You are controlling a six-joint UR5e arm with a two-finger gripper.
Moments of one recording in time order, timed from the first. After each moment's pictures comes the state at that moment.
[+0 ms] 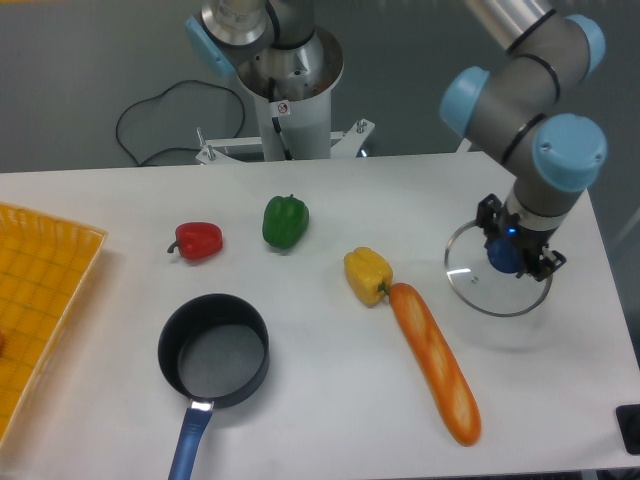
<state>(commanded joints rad) 2.88 -2.08 -1.48 -1.17 1.62 1.74</state>
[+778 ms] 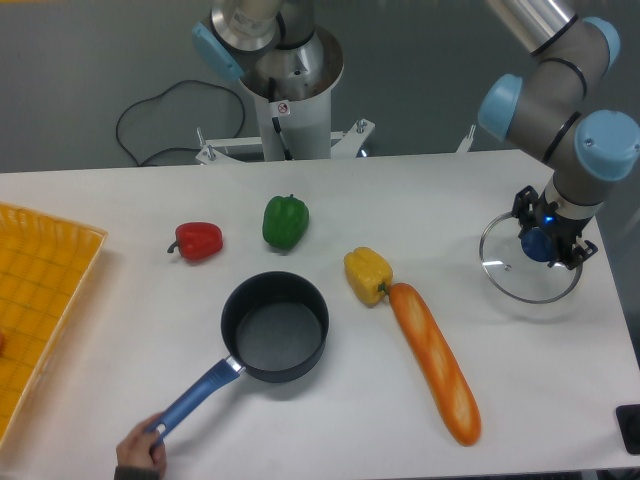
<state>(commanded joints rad) 2.92 -2.10 -1.53 -1.06 1.62 1.80</state>
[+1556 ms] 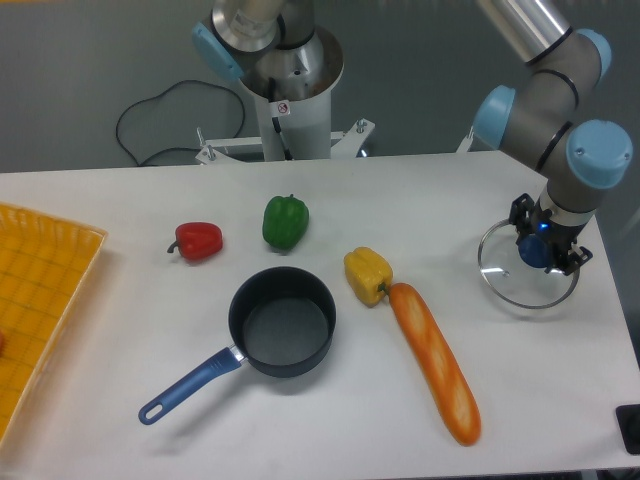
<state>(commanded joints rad) 2.92 -2.12 -1.54 -1.03 1.62 1.80</state>
